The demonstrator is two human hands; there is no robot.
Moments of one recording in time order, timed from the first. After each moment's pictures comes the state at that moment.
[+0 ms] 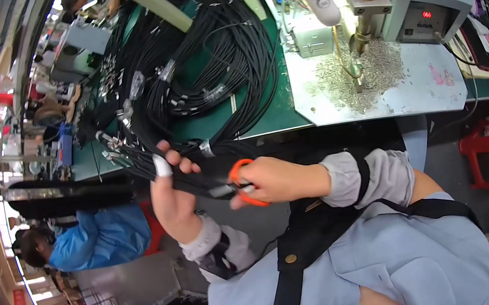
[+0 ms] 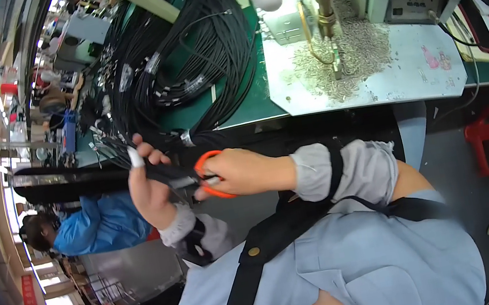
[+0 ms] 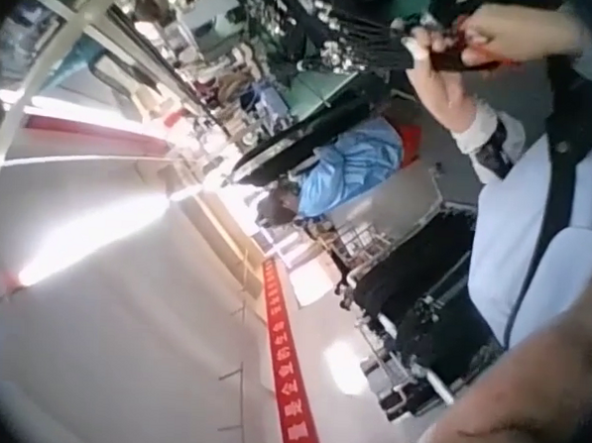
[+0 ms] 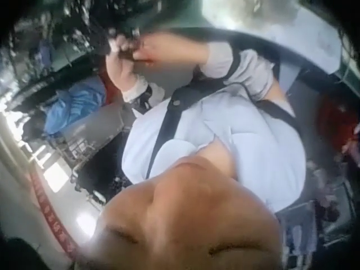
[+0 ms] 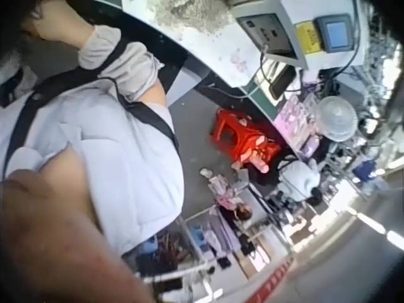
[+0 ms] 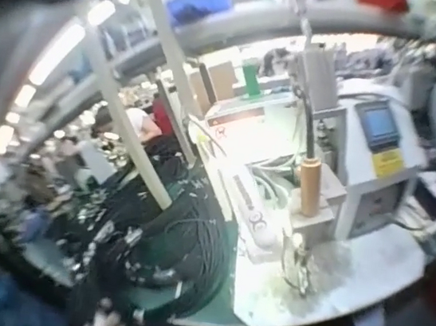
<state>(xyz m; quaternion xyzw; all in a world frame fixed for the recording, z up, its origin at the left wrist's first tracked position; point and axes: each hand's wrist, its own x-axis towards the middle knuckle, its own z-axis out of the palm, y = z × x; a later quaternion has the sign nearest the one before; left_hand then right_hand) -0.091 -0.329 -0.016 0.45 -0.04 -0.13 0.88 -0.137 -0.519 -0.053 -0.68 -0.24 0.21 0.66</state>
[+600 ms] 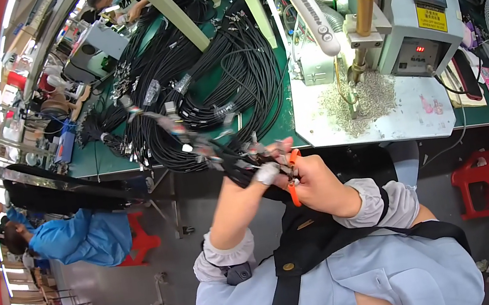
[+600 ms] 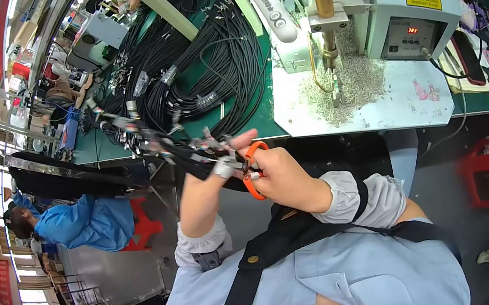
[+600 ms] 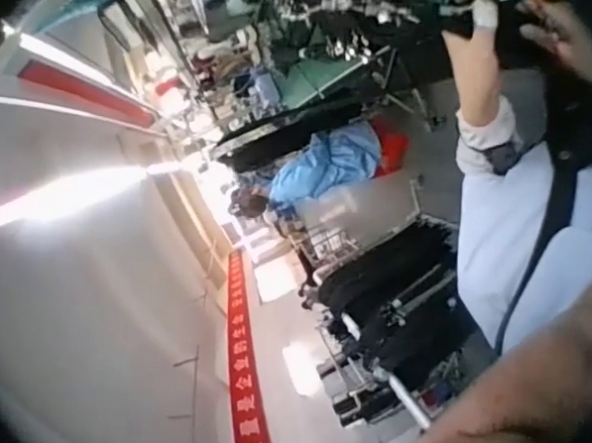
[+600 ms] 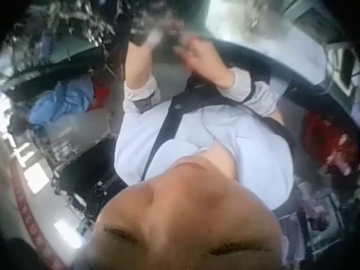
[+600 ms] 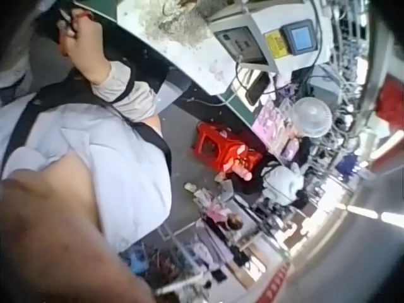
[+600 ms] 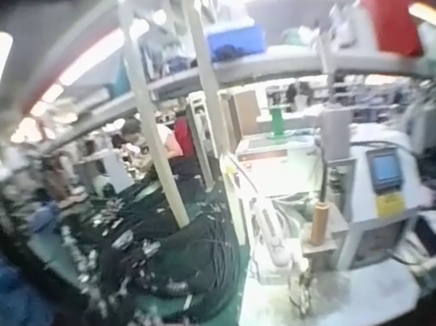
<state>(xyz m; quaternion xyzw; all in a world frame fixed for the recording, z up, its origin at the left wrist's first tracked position) -0.144 -0.415 0.000 0.64 -0.19 -0.22 0.71 -0.184 -0.552 -0.060 -0.73 -0.13 -0.12 0.66</state>
